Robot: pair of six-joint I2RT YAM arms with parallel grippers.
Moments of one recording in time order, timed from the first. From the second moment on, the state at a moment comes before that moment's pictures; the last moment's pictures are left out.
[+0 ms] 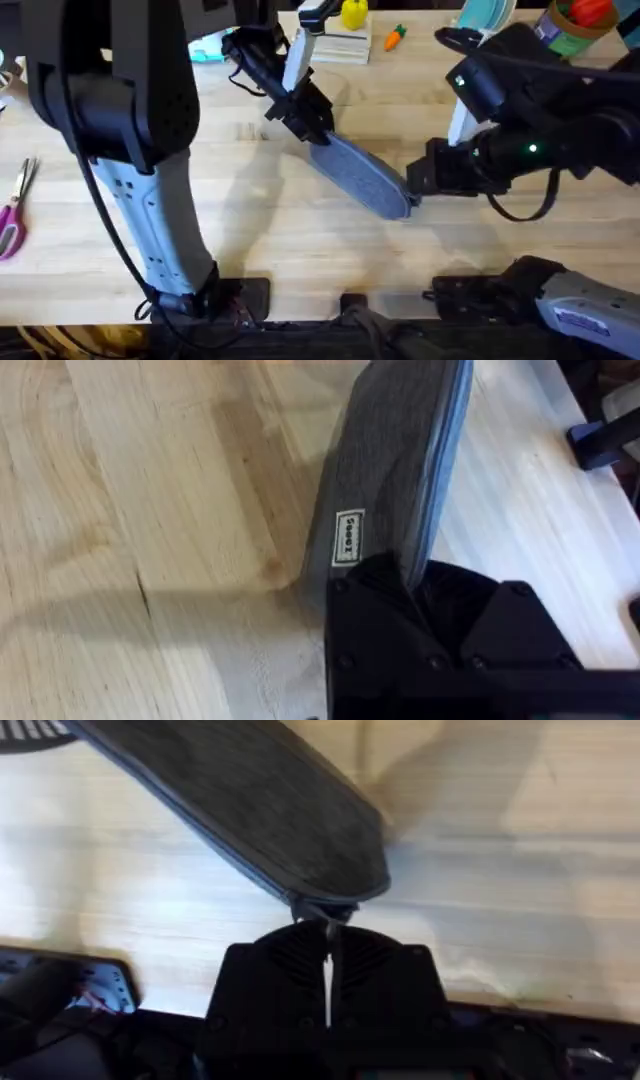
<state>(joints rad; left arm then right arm) -0.22 2.14 1.63 -1.50 0.87 1.80 0.57 1.14 0.96 -1.15 -0.10 0.66</state>
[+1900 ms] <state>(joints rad) -0.22 2.14 1.63 -1.48 0.90 1.79 0.57 0.79 0.93 -1.07 0.15 0.60</state>
